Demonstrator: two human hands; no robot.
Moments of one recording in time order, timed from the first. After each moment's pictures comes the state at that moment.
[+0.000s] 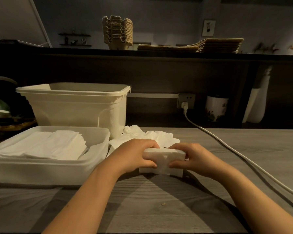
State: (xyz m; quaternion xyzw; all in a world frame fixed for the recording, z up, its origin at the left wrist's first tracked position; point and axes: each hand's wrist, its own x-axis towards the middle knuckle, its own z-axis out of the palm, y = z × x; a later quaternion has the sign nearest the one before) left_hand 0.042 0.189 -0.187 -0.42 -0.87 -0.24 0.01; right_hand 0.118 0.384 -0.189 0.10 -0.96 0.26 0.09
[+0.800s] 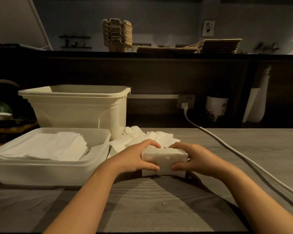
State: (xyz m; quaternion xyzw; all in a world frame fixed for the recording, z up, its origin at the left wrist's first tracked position) left_hand 0.039 0.190 -0.194 -0.40 -0.84 -0.34 -0.11; right_hand 0.119 0.388 -0.188 0.08 -0.95 0.28 0.05
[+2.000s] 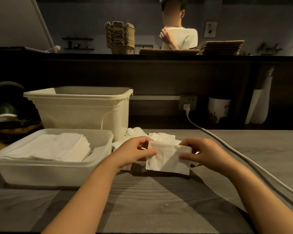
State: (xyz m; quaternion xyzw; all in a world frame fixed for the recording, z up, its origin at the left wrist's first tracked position) left_hand 0.033 0.186 -0.188 -0.32 -0.78 -0.52 -0.14; right_hand 0.121 0.400 -0.182 0.07 -0.94 0.29 0.14
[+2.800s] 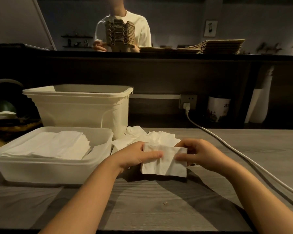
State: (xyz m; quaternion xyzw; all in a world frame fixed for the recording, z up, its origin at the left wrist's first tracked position) left_hand 0.045 0.189 -0.186 -0.27 -0.79 -0.50 -0.23; right_hand 0.123 0.388 -0.180 0.07 -0.92 0.37 0.07
